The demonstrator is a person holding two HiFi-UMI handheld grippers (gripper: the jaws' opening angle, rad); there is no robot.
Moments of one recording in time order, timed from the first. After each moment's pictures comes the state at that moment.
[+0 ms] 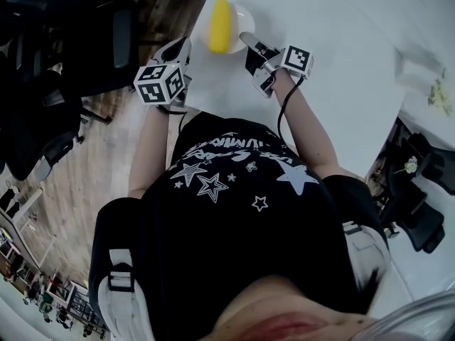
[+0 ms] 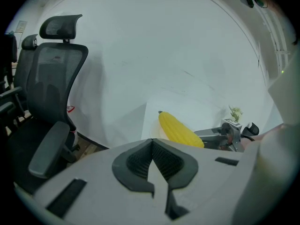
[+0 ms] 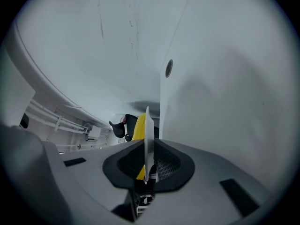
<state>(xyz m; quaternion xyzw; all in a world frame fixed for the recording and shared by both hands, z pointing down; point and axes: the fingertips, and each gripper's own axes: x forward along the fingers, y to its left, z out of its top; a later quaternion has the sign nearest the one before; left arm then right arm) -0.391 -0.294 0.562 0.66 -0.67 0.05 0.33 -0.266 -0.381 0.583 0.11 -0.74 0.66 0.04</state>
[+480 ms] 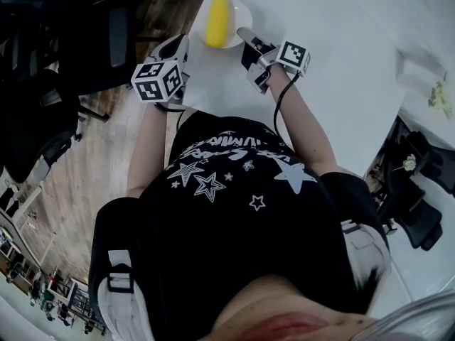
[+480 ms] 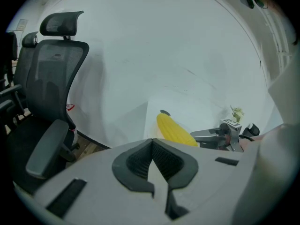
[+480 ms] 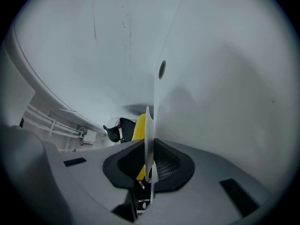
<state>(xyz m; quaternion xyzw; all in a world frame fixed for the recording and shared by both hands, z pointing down) -0.396 -0.304 0.572 0.66 -0.67 0.05 0.34 -0.273 -0.393 0.598 0.14 -0.73 0.67 0.04</state>
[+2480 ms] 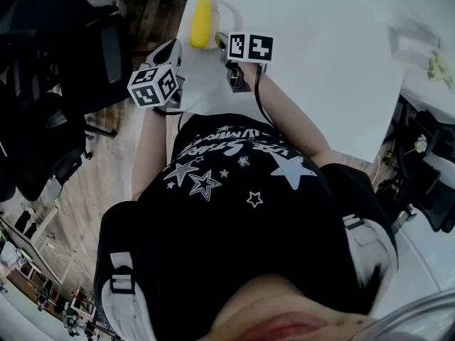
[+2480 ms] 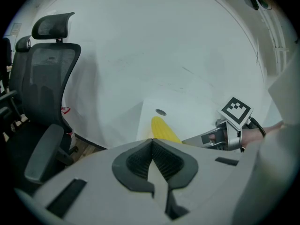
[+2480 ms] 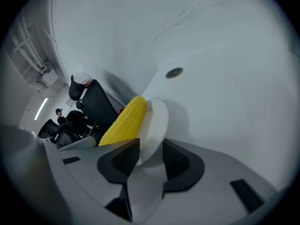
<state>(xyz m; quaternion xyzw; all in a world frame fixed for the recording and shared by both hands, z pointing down) -0.382 -0.313 0.566 0.67 -0.66 0.07 0.33 -0.273 -0.381 0.614 0.29 -0.80 0.43 0.30</state>
